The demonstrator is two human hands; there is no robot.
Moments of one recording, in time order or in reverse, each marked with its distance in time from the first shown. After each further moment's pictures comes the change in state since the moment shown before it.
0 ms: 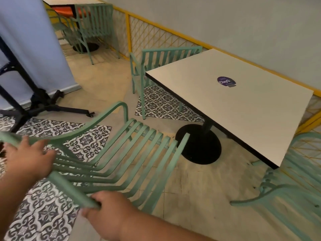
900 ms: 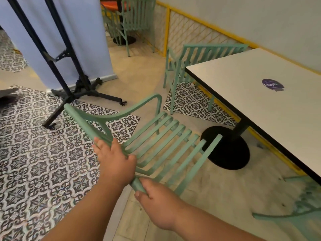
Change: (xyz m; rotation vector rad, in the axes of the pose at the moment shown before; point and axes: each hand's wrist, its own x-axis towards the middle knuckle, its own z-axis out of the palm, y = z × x) left_hand -0.124 0.054 0.038 -0.294 -0.041 -0.031; right_hand -0.019 0.014 0.007 -0.293 -0.006 -0.110
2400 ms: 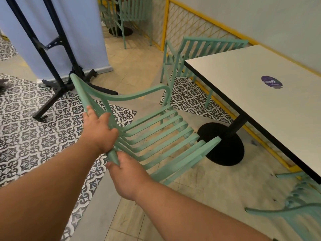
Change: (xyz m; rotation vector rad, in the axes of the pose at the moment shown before) left_hand 0.087 -0.015 -0.033 0.180 -0.090 0.115; right_hand 0.066 -0.050 0.025 0.166 0.133 -0.004
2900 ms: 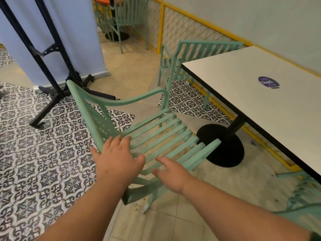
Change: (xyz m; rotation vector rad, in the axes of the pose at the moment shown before) left_hand -0.074 0.051 0.026 0.194 -0.020 0.076; right_hand 0.008 0.104 -0.081 -0.116 0.030 0.228
